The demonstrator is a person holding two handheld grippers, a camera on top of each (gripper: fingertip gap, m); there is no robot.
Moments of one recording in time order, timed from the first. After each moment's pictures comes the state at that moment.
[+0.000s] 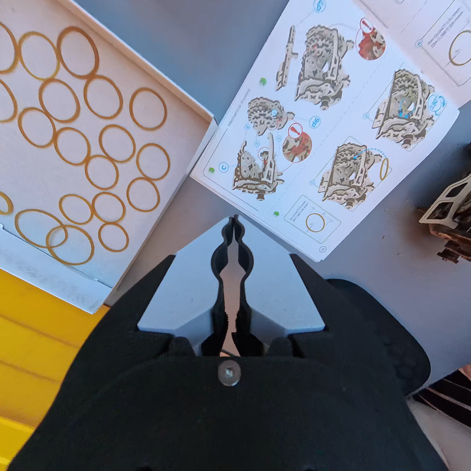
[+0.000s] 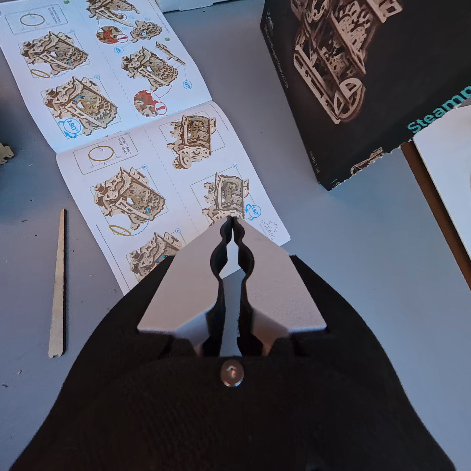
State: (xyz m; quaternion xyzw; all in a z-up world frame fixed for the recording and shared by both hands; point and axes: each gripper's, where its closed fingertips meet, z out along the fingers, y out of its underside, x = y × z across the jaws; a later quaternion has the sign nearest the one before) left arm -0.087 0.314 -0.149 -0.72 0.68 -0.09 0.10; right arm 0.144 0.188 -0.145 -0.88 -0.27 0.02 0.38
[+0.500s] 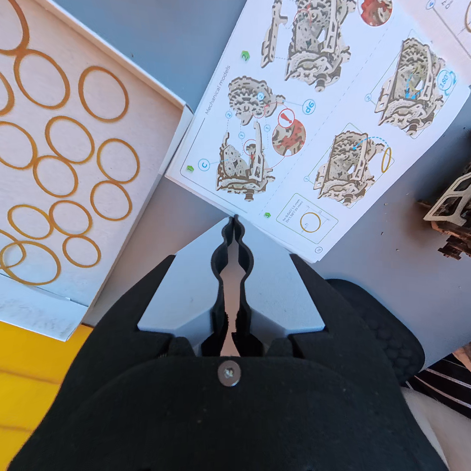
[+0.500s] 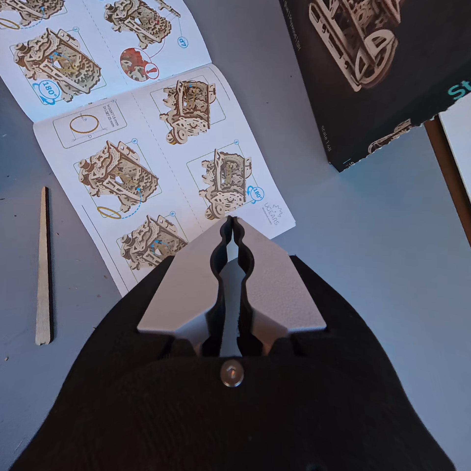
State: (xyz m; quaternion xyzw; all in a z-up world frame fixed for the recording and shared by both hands) left arm -0.087 0.302 -0.169 -0.71 0.69 -0.09 0.05; right arm 0.151 0.181 -0.162 -0.90 -0.28 0.01 0.34
